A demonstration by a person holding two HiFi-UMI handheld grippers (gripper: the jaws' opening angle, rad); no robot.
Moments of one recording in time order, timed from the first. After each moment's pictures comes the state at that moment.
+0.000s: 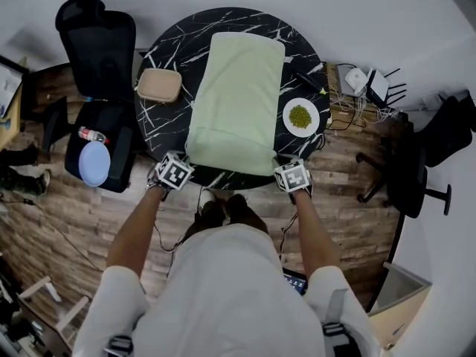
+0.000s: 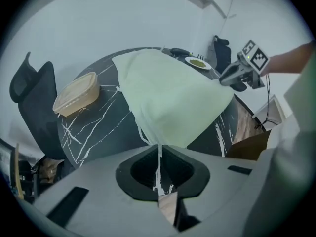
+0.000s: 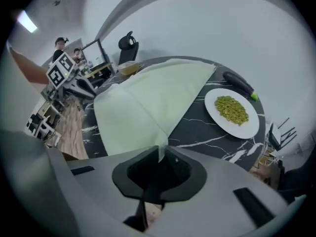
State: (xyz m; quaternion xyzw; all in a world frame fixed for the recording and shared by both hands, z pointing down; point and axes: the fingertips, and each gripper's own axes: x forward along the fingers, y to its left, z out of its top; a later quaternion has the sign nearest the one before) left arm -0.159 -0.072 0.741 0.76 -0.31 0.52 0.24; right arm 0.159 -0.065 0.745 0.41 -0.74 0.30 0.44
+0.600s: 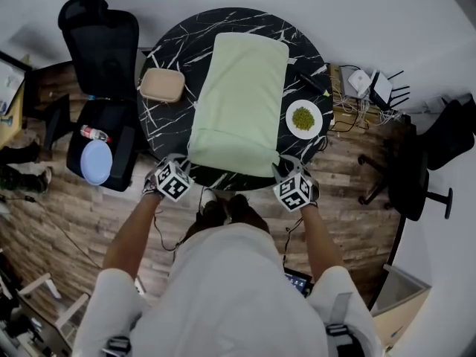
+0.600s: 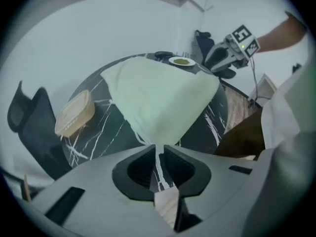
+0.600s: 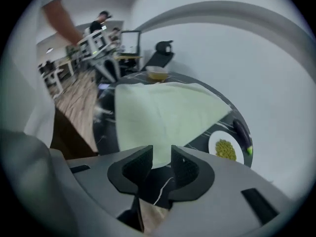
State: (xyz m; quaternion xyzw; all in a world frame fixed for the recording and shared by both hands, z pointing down) left arm -0.160 -0.056 0.727 0.78 -0.26 0.55 0.16; right arm 0.135 -0.059 0.696 0.34 -0.80 0.08 0.48
